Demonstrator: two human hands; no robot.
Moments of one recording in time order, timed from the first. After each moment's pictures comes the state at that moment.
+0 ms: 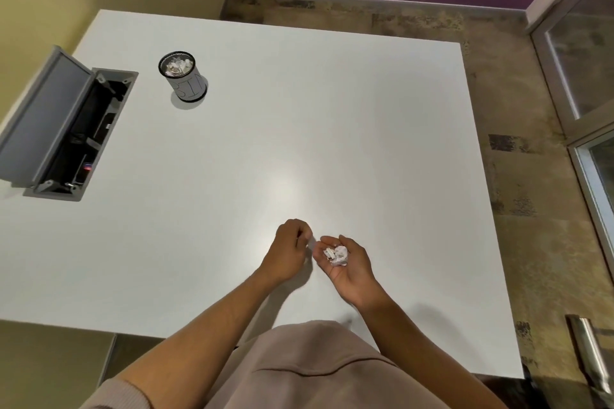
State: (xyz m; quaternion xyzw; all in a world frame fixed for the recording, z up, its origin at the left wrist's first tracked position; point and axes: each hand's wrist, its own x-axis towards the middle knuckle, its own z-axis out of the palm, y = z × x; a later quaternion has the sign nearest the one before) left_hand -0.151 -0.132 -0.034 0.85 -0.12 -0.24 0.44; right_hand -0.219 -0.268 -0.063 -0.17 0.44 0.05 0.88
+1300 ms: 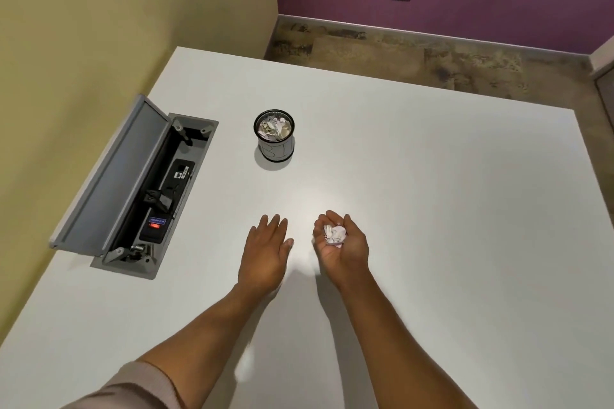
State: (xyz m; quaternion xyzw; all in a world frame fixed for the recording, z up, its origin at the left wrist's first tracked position) left_hand 0.092 0.066 -0.107 0.96 -0.15 -0.13 0.19; right_hand 0.079 -0.097 -0.031 -0.08 0.42 -0.02 0.90
